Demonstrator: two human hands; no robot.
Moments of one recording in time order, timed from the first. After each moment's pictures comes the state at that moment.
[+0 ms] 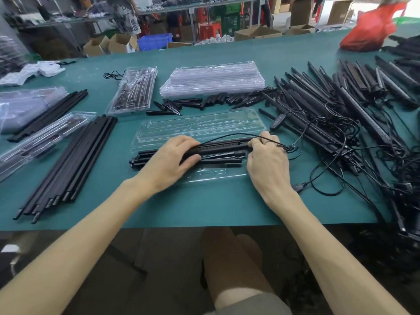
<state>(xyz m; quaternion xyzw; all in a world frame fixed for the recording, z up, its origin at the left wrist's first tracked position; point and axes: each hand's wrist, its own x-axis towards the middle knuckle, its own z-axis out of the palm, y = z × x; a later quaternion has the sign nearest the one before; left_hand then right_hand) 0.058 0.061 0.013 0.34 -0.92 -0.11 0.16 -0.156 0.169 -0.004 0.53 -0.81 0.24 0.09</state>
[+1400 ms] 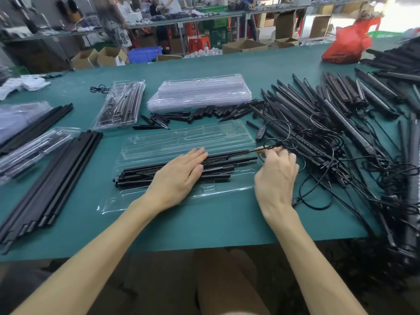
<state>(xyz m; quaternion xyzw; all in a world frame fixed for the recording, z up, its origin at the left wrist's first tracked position) 0.018 0.054 -0.013 0.34 -0.92 -0.09 0.14 -0.173 0.177 -0.008 0.39 -0.84 0.36 0.09</state>
